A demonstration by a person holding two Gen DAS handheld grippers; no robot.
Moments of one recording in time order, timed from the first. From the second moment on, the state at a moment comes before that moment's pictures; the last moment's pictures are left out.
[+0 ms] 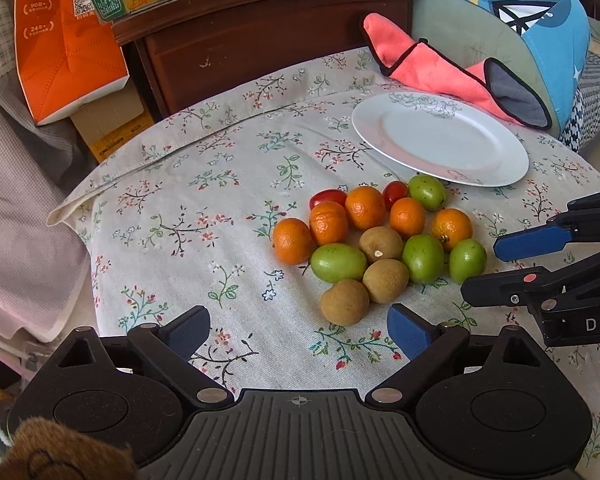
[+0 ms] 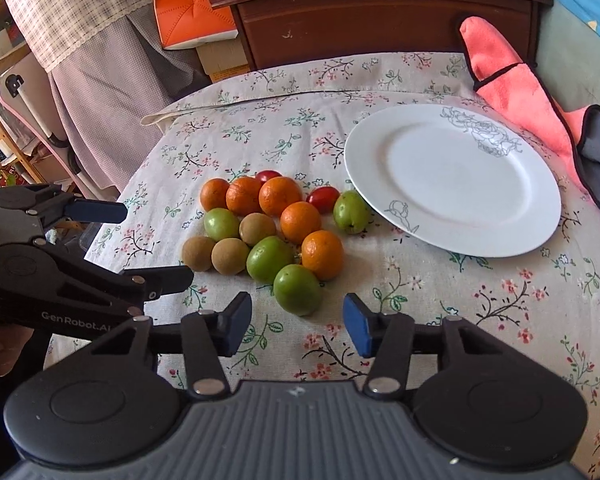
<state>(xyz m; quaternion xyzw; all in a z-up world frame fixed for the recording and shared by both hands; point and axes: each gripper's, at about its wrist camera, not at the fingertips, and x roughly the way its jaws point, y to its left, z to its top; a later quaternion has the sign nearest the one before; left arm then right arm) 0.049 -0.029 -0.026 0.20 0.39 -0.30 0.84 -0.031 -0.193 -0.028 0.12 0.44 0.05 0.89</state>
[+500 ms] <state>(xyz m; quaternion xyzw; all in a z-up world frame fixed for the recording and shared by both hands) 0.056 -0.036 -0.035 0.19 0.40 -0.31 0.84 -0.020 -0.193 -0.038 0.14 0.44 0.02 0.88</state>
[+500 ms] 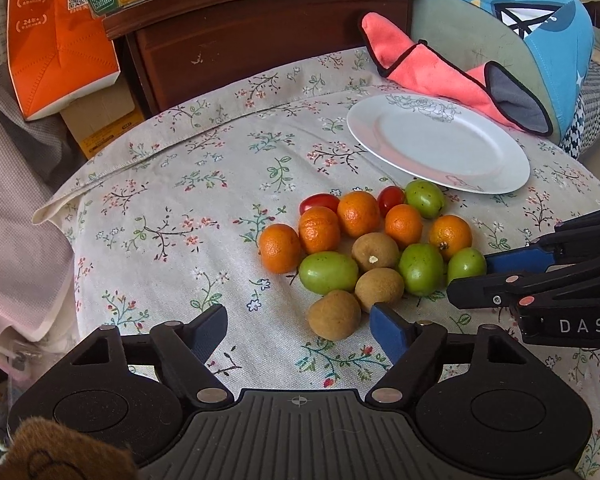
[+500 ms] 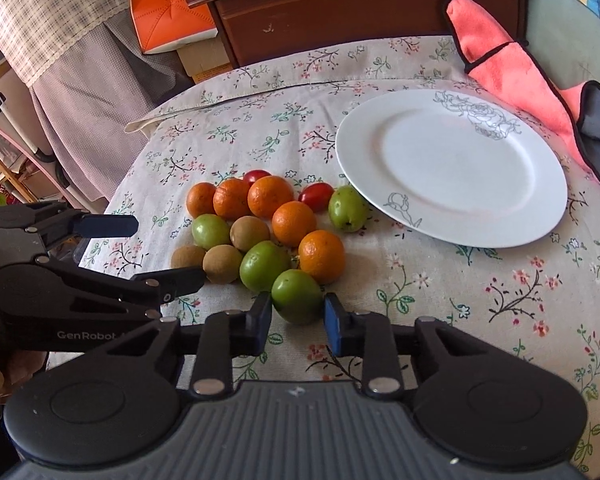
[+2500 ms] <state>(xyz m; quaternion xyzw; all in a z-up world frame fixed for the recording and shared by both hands) 0.034 -0.059 -0.018 0.17 0.36 -0.33 0.85 -0.022 -0.196 -0.014 0.15 0.43 -0.01 0.89</state>
